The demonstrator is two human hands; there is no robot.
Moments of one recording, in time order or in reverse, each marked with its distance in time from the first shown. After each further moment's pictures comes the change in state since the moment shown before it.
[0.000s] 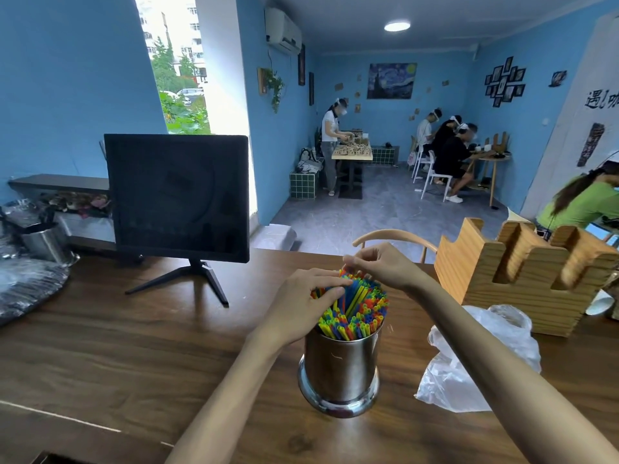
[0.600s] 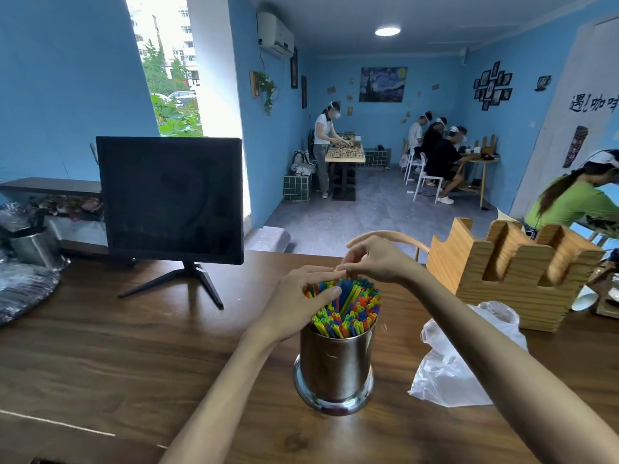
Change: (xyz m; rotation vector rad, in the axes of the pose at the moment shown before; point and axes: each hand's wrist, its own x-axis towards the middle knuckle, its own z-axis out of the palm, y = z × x) left_hand -0.001 0.002 -0.002 -0.192 -0.040 -0.044; right_hand -0.002 -0.029 -0.009 -0.321 -0.042 0.036
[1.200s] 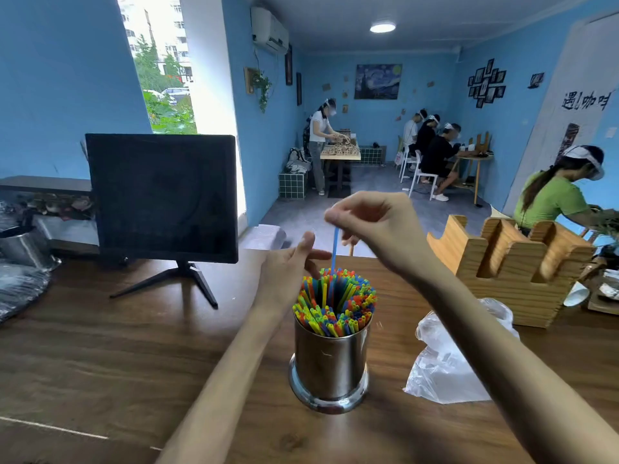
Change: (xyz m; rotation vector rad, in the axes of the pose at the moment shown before) left_hand 0.011 0.049 -0.007 -0.278 0.297 -0.192; right_hand -0.057 -0.083 -0.030 0.547 0.378 -0.452
